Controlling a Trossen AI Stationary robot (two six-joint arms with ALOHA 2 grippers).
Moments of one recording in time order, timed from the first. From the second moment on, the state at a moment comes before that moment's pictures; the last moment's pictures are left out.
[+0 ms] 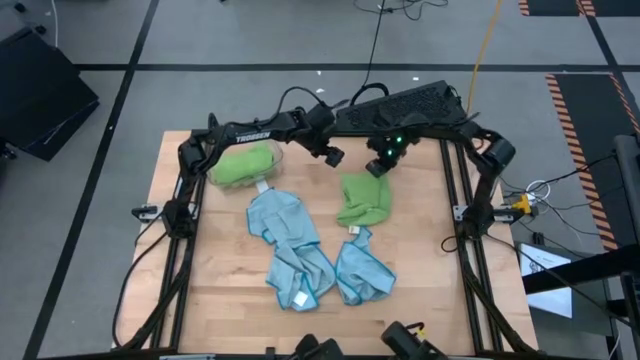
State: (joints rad) left arm 0.53 2.11 1.71 -0.59 0.29 -0.35; right arm -0.80 1.84 1.16 -0.77 -0.42 0.01
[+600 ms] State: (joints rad) left arm 0.48 2.11 1.71 -0.50 0.31 -0.10; right arm -0.77 1.64 1.17 -0.71 -0.42 -0.02
